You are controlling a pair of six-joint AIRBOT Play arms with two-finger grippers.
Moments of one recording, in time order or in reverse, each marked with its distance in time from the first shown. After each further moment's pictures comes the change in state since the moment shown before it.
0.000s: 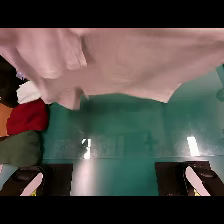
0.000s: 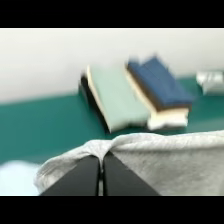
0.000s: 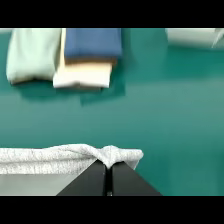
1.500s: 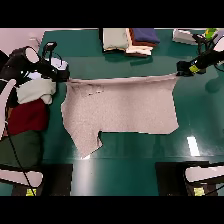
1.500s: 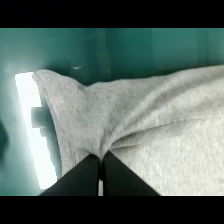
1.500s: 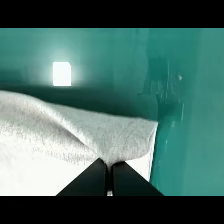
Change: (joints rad) left arm 0.001 -0.867 -0.212 0.022 -0.040 0.015; right arm 0.127 -0.821 0.018 -0.058 0.068 -0.017
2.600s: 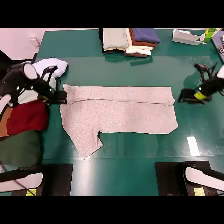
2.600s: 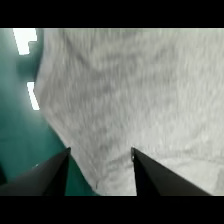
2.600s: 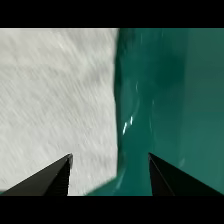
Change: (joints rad) left arm -0.010 0.264 -0.399 0.027 -0.128 -0.078; right arm -0.089 0.334 -0.548 -0.069 0.058 -0.007
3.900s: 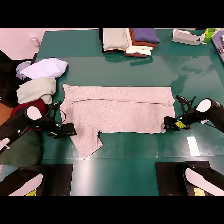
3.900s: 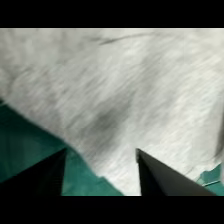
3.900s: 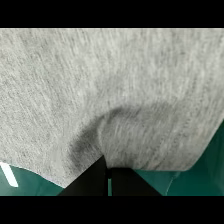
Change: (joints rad) left arm -0.061 0.280 -0.570 -0.257 0.174 -0.066; right arm 0.124 0.135 -0.465 0.195 -0.224 0.008
